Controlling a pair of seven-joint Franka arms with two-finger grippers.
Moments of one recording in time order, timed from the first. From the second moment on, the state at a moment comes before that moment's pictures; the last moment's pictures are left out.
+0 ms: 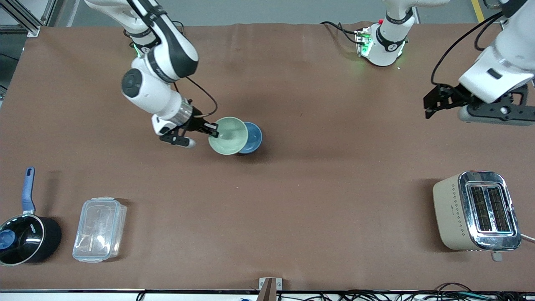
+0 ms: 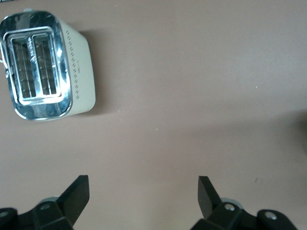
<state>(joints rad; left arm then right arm) -0.10 0.02 -0.10 -1.52 0.04 1.59 -0.05 0.08 0.19 0.46 -2.20 0.43 2.53 0.52</state>
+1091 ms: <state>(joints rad) -0.10 -0.02 -0.09 -1.57 0.04 1.57 -0.05 0.14 0.34 0.50 -2.27 0.37 2.75 0.52</state>
